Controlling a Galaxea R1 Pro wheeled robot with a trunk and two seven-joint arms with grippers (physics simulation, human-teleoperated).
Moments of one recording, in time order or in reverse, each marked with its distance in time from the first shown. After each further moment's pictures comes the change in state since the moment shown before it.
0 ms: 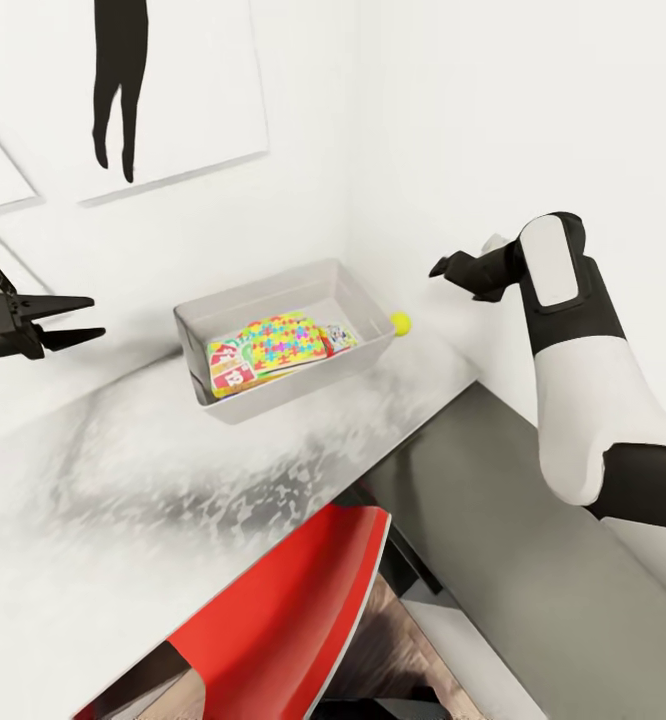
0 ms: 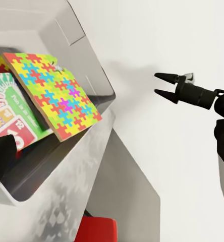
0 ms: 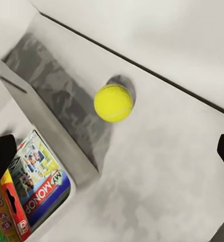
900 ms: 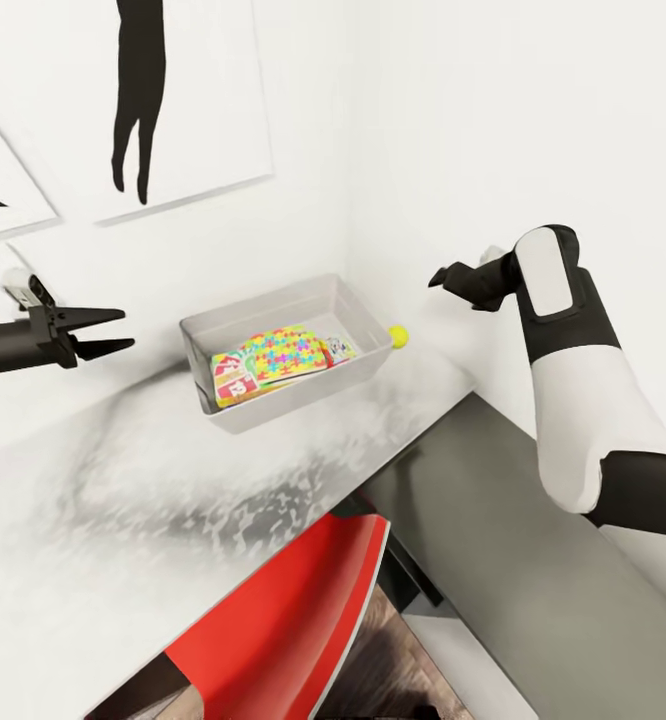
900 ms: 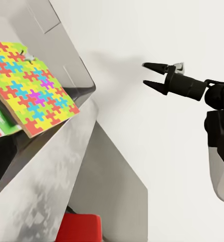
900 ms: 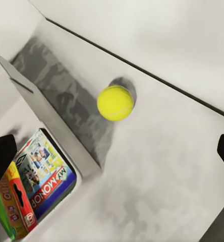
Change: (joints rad) left arm 0.000 -0.061 -0.047 -0.006 0.000 0.000 0.001; right arm 0.028 0.000 0.000 0.000 0.005 0.000 0.000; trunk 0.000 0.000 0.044
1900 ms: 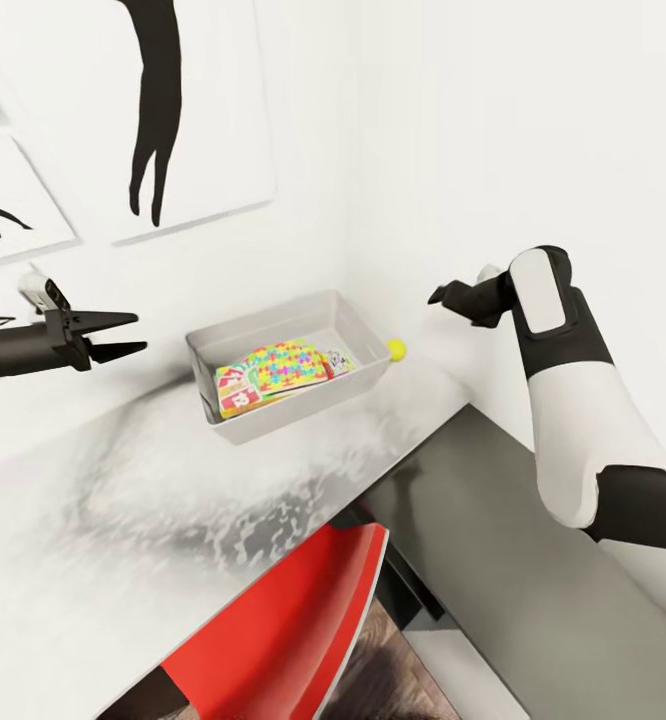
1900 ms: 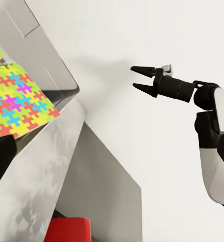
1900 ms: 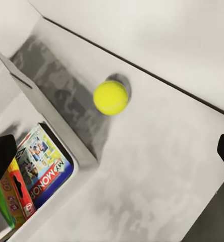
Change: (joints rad) left arm 0.000 -0.030 -0.014 -0.005 0.000 0.000 0.004; right arm 0.050 -0.004 0.000 -0.003 0.006 0.000 -0.002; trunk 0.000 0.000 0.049
